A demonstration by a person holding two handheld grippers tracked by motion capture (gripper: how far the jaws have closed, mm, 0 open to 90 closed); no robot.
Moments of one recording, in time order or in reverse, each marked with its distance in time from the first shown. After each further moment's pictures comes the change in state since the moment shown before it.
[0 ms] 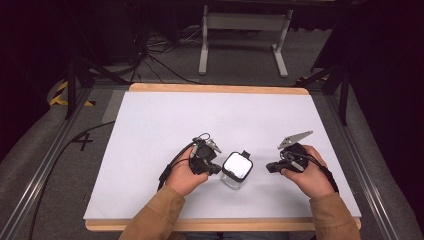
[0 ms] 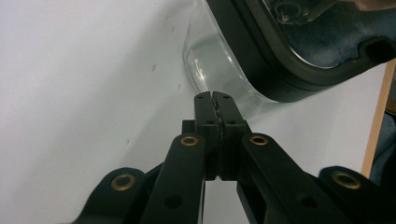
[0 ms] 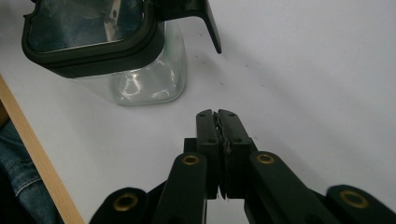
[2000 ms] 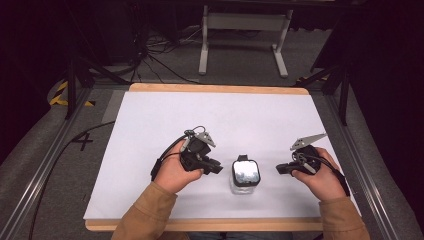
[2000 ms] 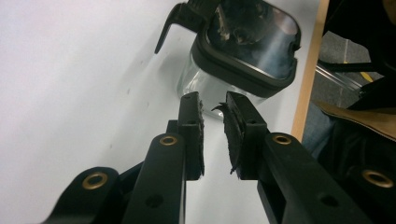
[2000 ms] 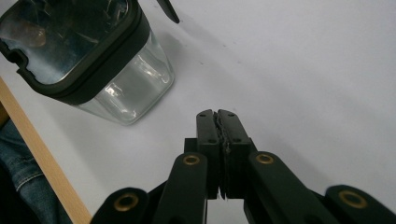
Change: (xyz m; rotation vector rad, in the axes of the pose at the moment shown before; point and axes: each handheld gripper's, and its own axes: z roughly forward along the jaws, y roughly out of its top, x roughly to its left) left arm -0.010 0.009 -0.053 -0.080 -0.105 0.047; right arm -0.011 -0.020 -0.019 -0.016 -0.026 0.045
